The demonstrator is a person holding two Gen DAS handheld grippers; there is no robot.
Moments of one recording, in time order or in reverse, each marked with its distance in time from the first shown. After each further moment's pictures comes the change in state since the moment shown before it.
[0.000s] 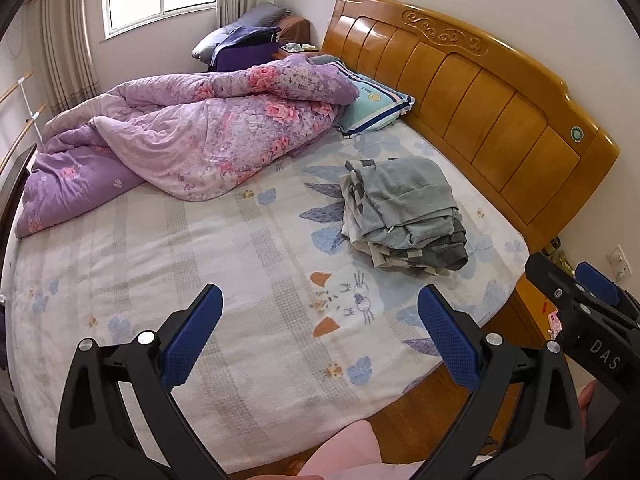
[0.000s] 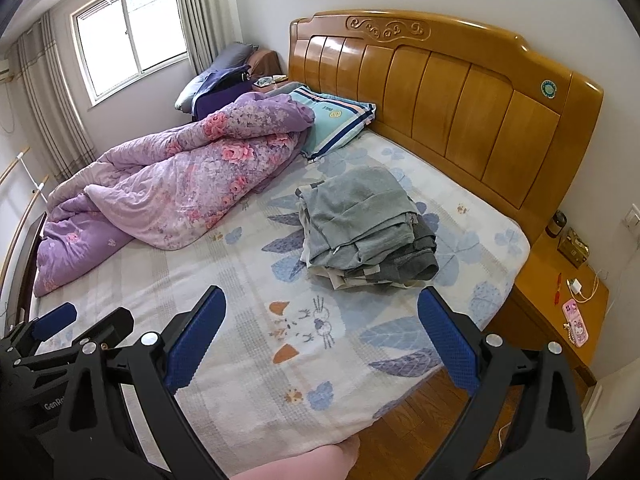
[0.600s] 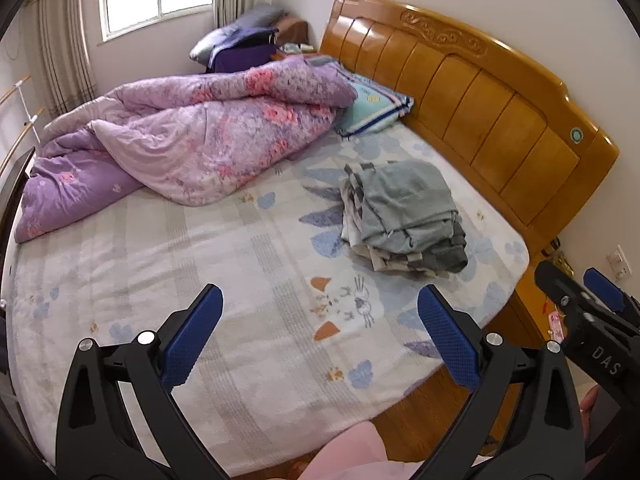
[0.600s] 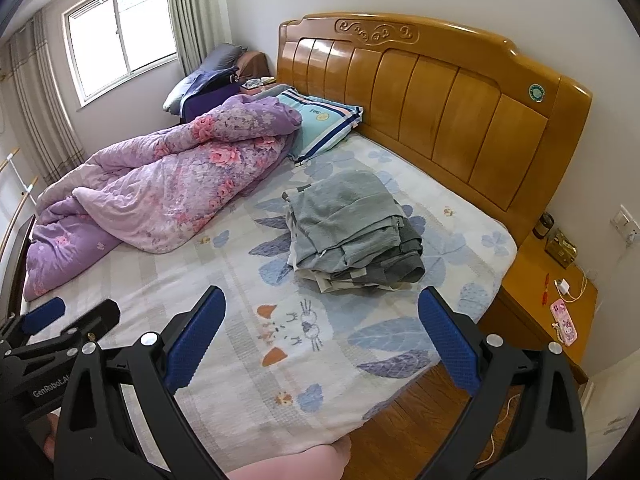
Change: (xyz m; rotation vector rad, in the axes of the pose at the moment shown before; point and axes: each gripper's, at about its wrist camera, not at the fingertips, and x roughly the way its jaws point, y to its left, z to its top) left arm 0.003 0.006 0.008 0.021 0.015 -0.002; right arm -0.003 -0.003 0.002 0.009 -0.011 -0.053
